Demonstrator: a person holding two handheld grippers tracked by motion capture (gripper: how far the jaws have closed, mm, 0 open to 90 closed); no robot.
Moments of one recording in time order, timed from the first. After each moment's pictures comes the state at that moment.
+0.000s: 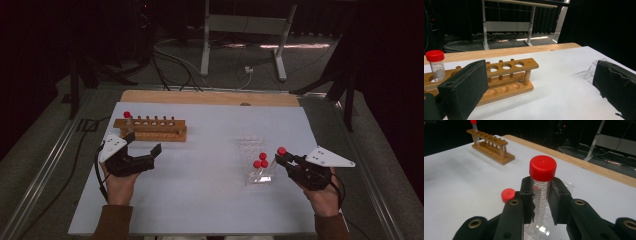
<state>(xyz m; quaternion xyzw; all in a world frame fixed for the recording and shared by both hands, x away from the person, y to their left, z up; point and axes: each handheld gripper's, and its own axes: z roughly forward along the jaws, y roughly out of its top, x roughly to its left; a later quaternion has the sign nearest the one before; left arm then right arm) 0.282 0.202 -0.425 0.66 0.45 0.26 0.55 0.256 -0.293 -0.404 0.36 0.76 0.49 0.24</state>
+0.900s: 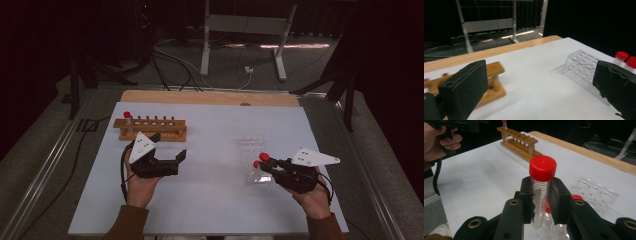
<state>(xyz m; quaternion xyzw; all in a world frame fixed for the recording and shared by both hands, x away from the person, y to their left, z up) 0.281 0.141 -0.417 0.70 0.38 0.24 0.55 0.254 -0.260 -0.399 0.32 0.79 0.50 0.16</state>
